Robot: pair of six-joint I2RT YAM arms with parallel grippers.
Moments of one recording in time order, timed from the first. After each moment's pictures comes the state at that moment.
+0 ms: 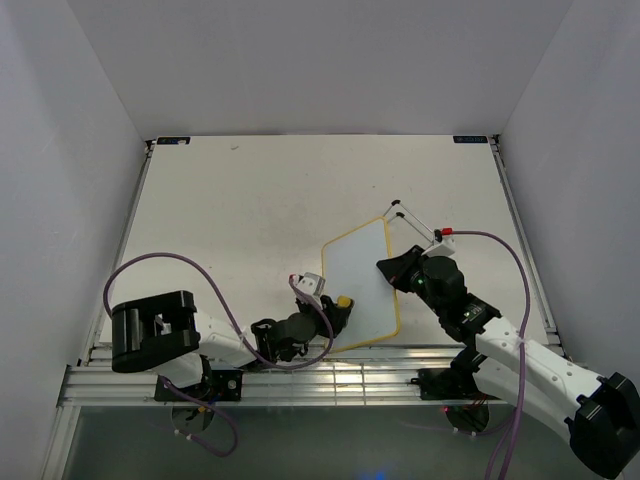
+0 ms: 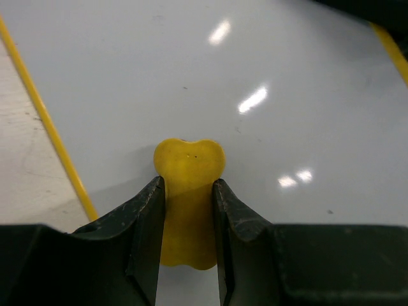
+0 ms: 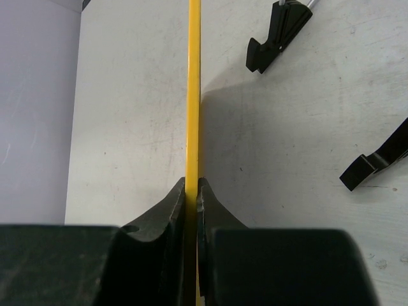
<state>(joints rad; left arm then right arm) -1.37 1.50 0.34 0.87 -0.62 -0.70 0.68 0.77 0.34 0.08 0.18 0.95</state>
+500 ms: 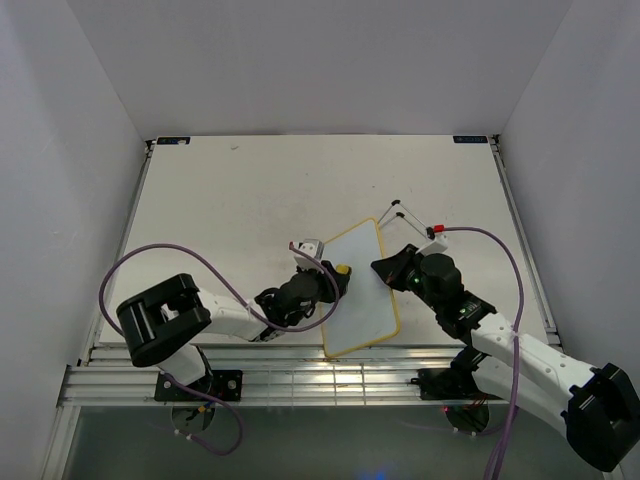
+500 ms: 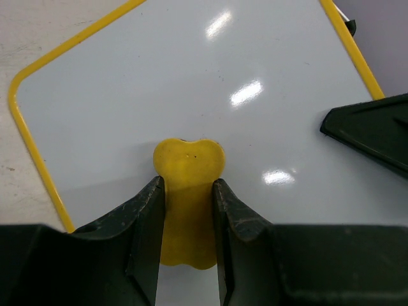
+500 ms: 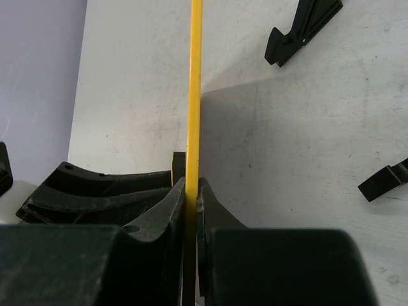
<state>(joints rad) -1.08 1.57 0.49 0.77 -0.42 -0.67 0.68 0.84 0.34 0.16 0.08 0.89</state>
